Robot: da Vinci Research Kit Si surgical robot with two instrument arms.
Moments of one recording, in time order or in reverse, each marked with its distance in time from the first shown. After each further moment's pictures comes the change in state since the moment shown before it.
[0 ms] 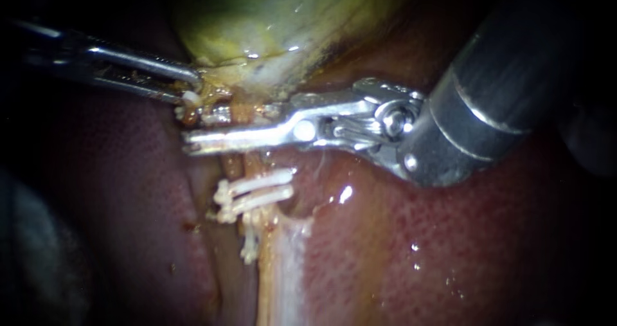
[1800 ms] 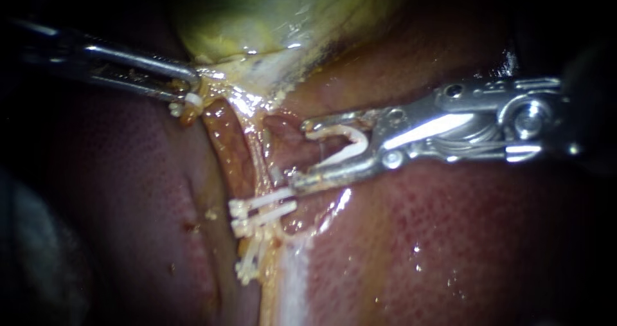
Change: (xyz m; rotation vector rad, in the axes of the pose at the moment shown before) right arm -0.002 -0.002 -0.007 -0.240 -0.457 -0.313; left arm 0.000 0.000 0.000 0.004 0.003 -0.001
